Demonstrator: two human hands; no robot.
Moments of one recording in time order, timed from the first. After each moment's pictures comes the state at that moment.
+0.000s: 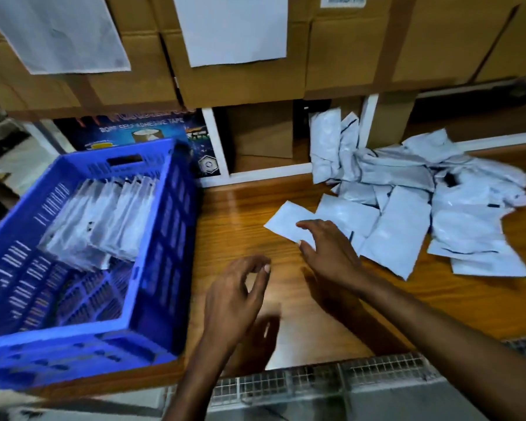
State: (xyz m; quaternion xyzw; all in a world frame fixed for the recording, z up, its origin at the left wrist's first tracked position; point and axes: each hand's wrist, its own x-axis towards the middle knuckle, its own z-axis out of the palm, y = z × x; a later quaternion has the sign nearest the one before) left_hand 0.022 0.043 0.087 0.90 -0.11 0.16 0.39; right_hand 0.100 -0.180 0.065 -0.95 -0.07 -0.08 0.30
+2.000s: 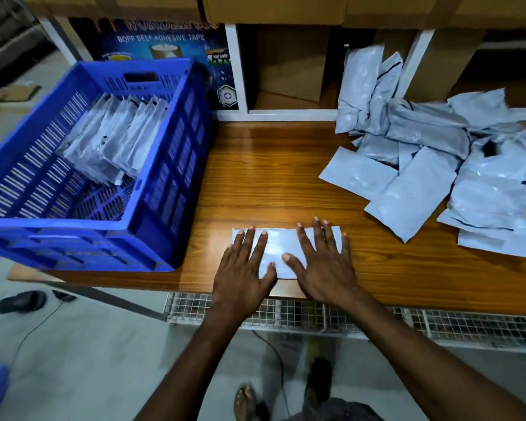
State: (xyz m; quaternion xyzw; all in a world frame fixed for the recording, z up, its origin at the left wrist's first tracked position) left_hand -0.039 0.024 -0.033 0.99 -0.06 0.06 0.13; right_hand 0.001 -0.185 -0.010 -0.99 -0.10 0.10 0.08
